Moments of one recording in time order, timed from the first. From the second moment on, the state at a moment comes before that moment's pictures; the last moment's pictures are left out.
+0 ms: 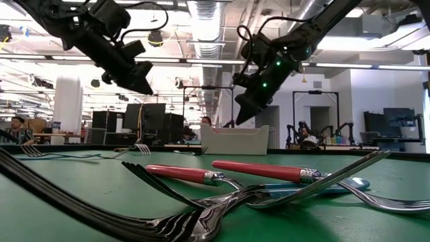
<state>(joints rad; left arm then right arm) 0.53 1.03 0.53 0.03 -0.40 -0.03 -0.46 1.78 1.12 -0.07 0.24 -0.17</state>
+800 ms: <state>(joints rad) 0.66 1.34 0.56 -0.12 -0.27 -1.06 -0.27 1.59 1.12 -0.17 0.26 0.09</state>
